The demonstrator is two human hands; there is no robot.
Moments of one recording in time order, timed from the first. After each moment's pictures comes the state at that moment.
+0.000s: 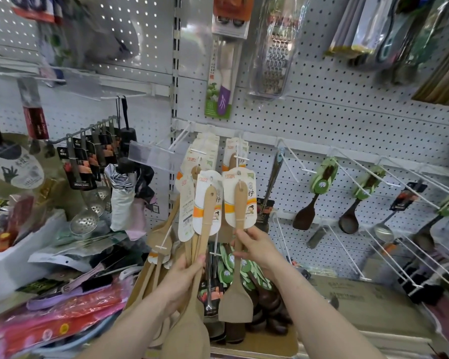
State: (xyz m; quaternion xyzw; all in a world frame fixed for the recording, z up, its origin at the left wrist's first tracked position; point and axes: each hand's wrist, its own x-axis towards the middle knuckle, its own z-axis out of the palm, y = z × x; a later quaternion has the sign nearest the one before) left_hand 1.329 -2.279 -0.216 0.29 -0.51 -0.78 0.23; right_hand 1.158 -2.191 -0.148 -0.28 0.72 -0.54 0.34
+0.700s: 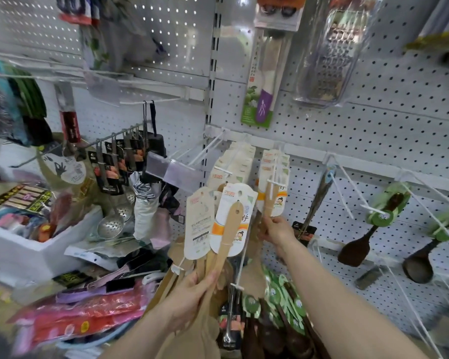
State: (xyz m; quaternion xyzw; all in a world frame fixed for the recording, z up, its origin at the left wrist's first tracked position) left_hand 1.311 -2.319 -0.214 0.31 -0.48 -0.79 0.22; right_hand 1.041 -2.341 -0.184 -0.24 0.78 -0.49 0.29
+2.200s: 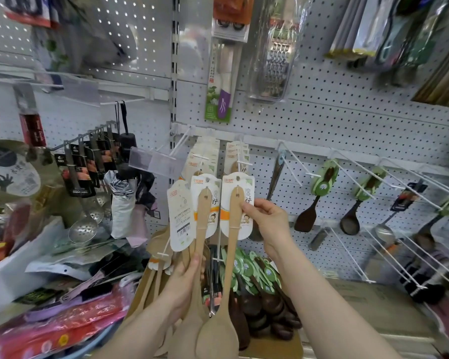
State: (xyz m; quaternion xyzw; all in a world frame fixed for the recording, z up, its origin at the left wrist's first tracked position) left_hand 1.325 -2.287 -0.219 0.31 -0.47 -0.78 0.27; right_hand 1.155 -2.211 -0.098 -0.23 0.62 -0.71 0.23
